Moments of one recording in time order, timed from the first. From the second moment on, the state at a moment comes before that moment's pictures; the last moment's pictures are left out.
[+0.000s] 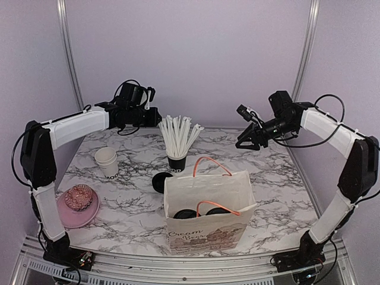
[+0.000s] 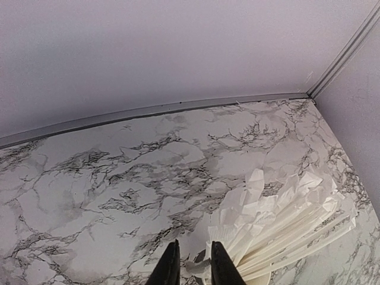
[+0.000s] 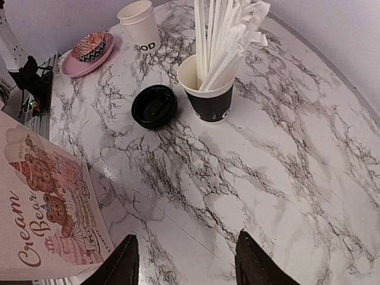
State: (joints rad) left arm -0.53 1.90 1.67 -0.32 0.02 -0.30; right arm 0.26 1.64 1.50 -0.87 -0.80 -0.60
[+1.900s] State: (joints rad) left arm -0.52 1.93 1.74 -0.42 0.02 -0.34; right arm 0.26 1.66 1.51 -0.88 -0.82 -0.61
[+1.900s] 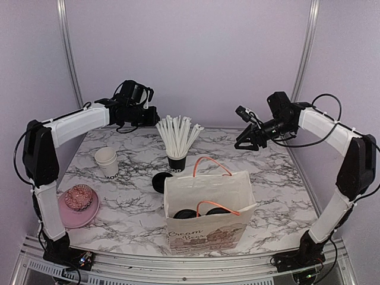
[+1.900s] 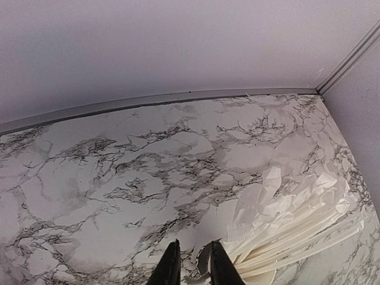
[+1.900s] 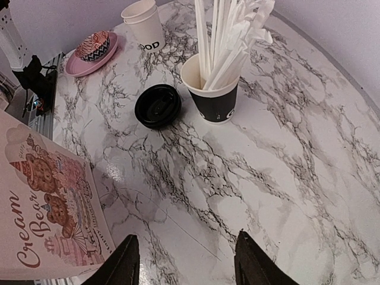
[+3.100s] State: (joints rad) left arm -0.55 1.14 1.75 -0.56 0.40 -0.32; right arm 0.26 1.75 1.62 -0.94 -0.76 -0.65
